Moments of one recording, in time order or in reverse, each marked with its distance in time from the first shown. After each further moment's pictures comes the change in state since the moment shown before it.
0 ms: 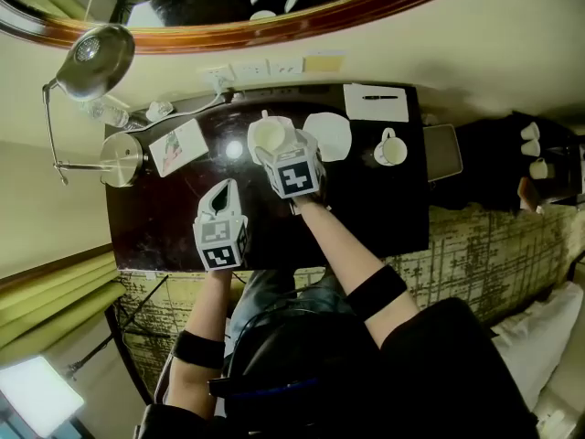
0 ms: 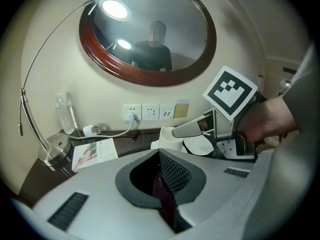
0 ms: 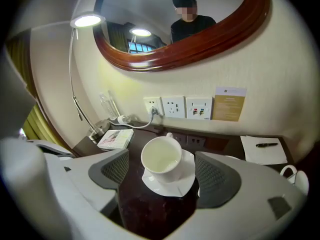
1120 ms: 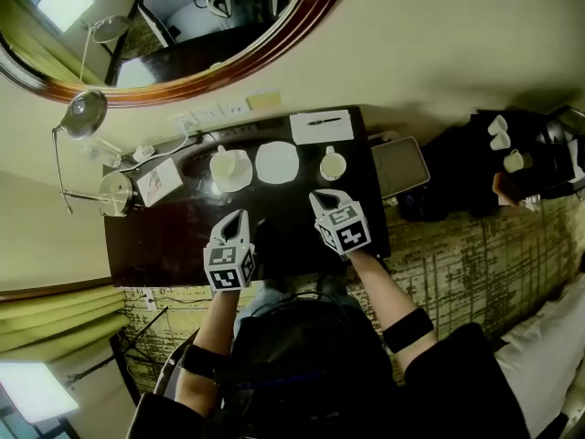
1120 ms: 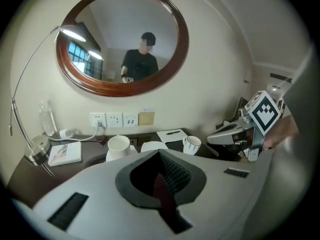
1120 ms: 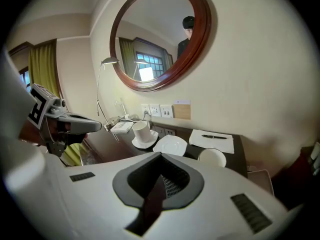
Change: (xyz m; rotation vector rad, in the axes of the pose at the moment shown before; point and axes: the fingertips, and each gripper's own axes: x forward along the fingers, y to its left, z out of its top) left arm -0.034 -0.176 0.025 0.023 -0.045 -0.120; right arm -0.220 -0.138 -0.091 -0.078 -0.077 0.054
